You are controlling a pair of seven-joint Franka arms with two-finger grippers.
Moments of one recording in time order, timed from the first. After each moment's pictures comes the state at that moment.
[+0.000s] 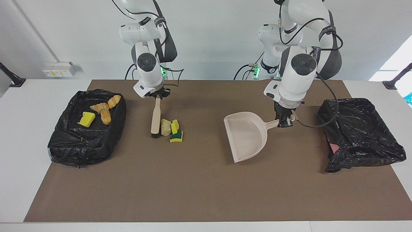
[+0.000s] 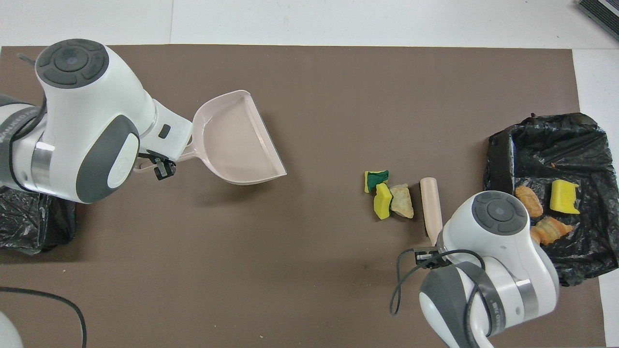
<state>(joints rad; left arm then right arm) -0.34 0.19 0.00 -1.77 0.09 1.90 1.17 0.07 -0.13 0.23 -2.39 0.04 1.94 0.30</state>
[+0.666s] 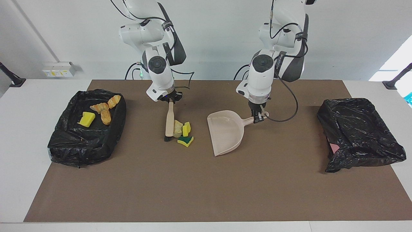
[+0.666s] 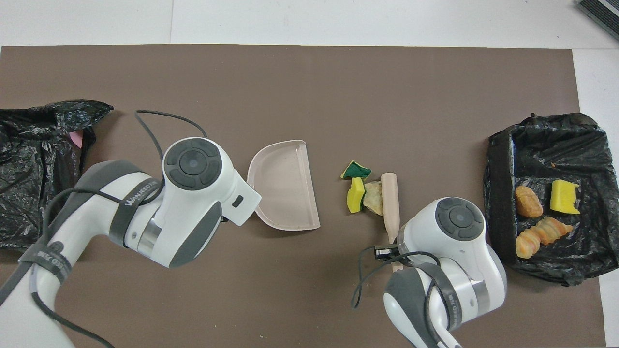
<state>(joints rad) -0.53 0.13 -0.01 -2.00 0.14 2.08 0.89 0.19 -0.06 0.23 -2.40 0.18 2.12 0.30</state>
